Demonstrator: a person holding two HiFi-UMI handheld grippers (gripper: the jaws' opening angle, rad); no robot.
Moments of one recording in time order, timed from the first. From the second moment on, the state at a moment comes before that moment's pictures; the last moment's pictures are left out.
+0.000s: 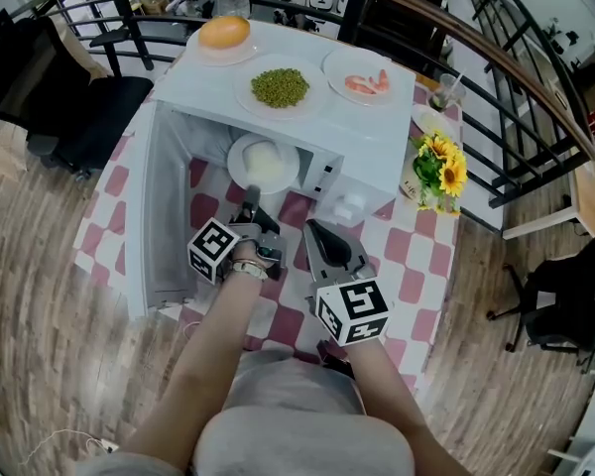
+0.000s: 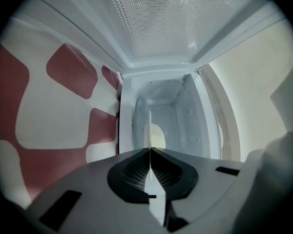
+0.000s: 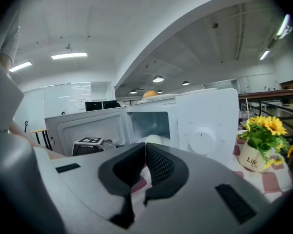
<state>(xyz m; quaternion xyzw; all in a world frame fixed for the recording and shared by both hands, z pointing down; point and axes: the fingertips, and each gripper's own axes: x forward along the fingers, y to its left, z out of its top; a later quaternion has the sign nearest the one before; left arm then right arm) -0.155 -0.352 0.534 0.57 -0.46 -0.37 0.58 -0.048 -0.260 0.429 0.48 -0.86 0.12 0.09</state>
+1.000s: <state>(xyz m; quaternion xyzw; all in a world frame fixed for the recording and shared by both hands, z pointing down) -0.155 -0.273 0.492 0.56 -0.47 -0.43 0.52 -0.044 -0.202 0.406 0.46 -0.88 0.09 0.08</state>
